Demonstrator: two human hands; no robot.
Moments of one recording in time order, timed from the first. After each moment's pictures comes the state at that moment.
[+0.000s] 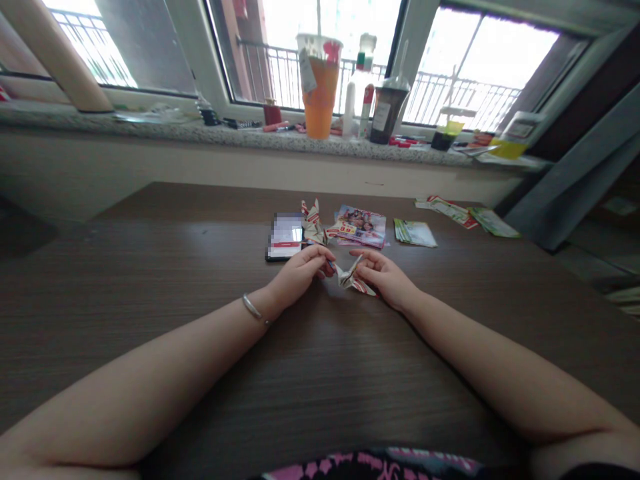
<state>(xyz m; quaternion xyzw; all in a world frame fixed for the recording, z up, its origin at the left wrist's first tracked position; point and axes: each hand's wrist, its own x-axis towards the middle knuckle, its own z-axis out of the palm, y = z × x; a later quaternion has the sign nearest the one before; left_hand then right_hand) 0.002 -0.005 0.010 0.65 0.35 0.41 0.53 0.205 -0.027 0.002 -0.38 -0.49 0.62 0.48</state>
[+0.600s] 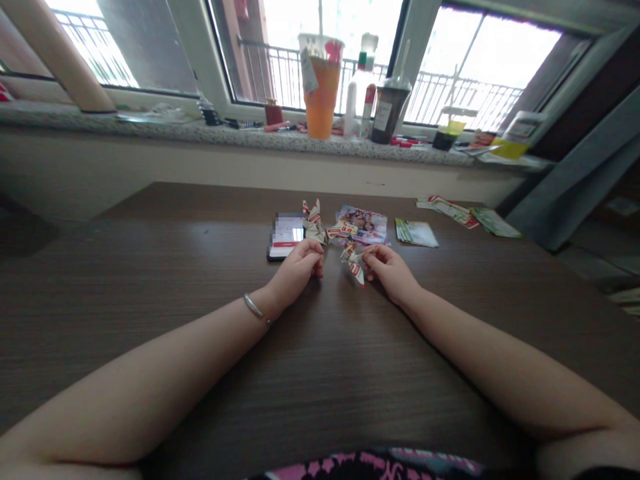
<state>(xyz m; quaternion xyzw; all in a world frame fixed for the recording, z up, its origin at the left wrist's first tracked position) 0.002 -0.001 0.009 0.57 0.40 0.46 0.55 0.209 -0.012 -0.001 -0.47 -0.50 0.50 0.53</state>
